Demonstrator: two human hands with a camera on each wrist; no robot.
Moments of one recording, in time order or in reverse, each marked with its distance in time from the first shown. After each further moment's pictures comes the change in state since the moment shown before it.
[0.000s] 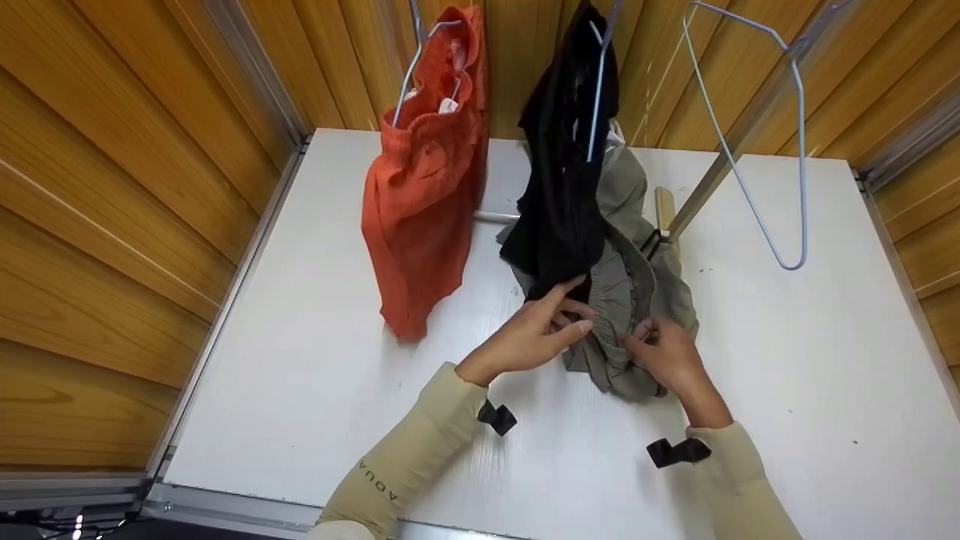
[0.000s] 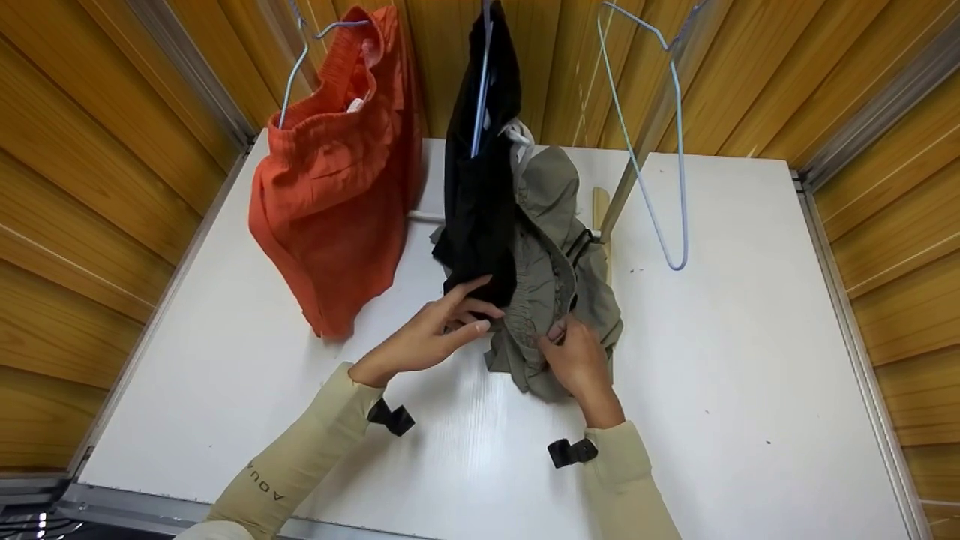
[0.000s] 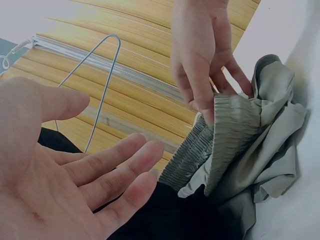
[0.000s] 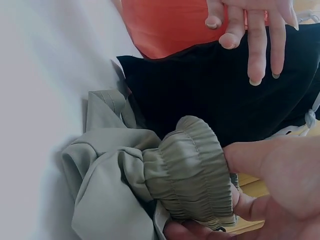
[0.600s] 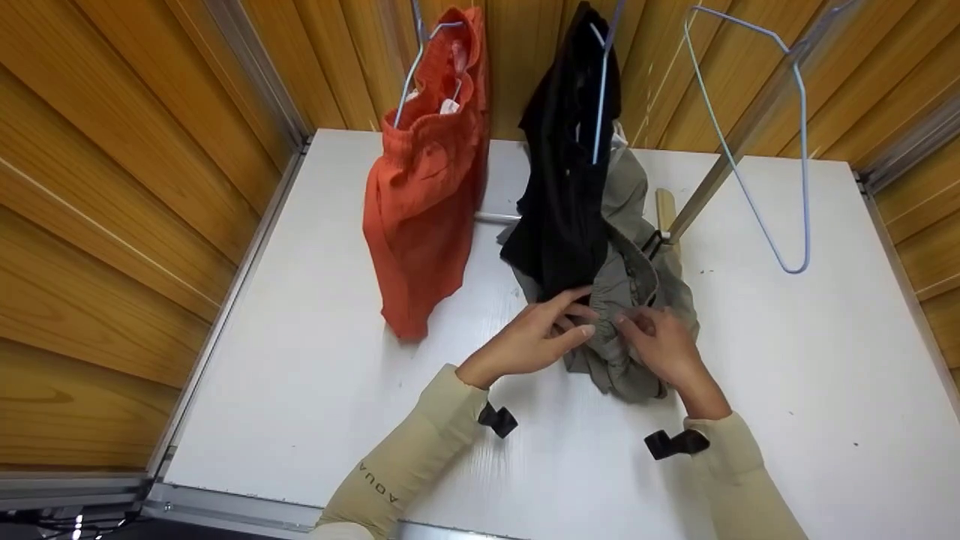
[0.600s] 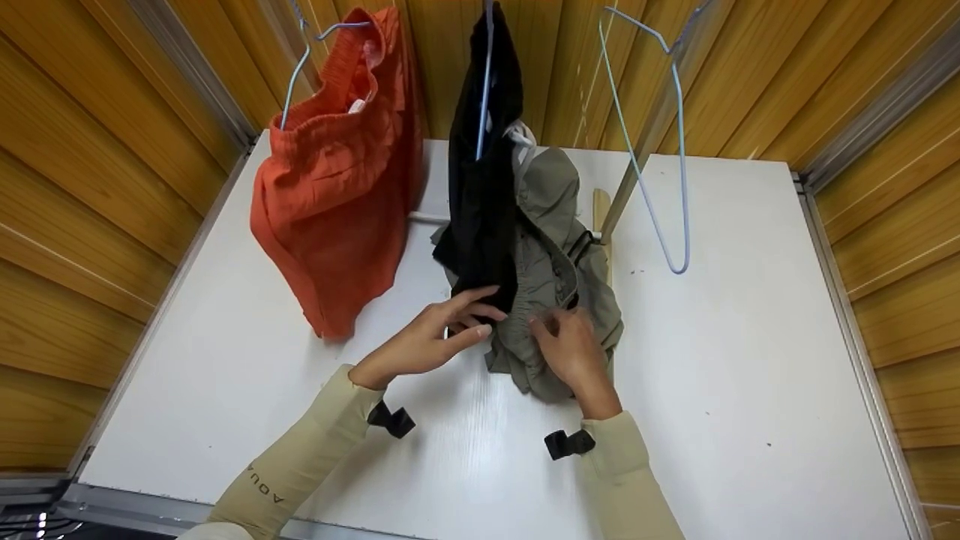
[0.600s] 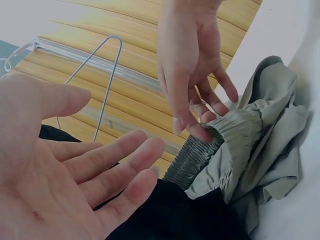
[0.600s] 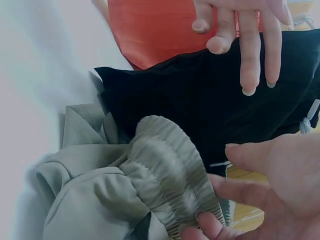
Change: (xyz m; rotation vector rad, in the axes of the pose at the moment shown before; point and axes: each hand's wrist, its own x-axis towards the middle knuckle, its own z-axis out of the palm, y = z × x) left_hand -0.002 0.003 0.000 0.046 -0.024 -0.002; right_hand 0.009 -0.011 -0.003 -0.023 0.018 -0.147
